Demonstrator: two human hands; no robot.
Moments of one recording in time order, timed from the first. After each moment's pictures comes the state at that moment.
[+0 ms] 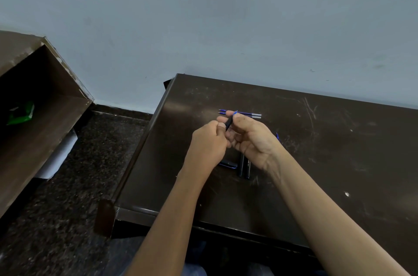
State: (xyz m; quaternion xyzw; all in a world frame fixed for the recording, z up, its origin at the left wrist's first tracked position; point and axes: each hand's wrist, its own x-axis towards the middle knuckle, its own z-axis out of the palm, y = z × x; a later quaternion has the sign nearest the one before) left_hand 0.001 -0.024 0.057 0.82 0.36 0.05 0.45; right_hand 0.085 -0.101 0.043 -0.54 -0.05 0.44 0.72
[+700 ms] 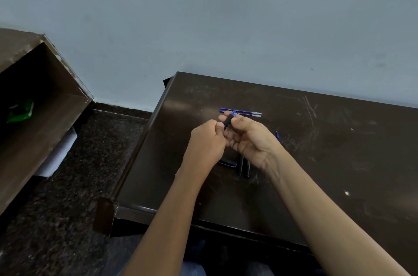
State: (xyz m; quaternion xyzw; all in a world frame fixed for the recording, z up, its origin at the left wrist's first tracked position) left_hand 0.001 -0.023 0.055 0.82 0.38 0.05 0.42; right_hand 0.083 -0.099 0.046 -0.50 0.01 0.46 0.73
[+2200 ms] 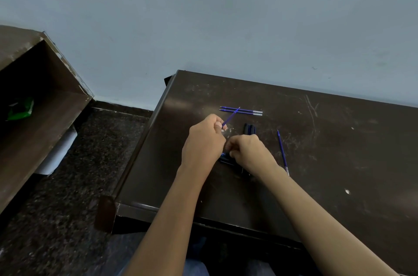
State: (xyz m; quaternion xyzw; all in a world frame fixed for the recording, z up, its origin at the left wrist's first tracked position) left_hand -0.004 -0.018 0.050 0.83 0.37 0.08 0.40; right_hand 0.092 -0.106 -0.022 -0.89 -0.35 0.24 0.16
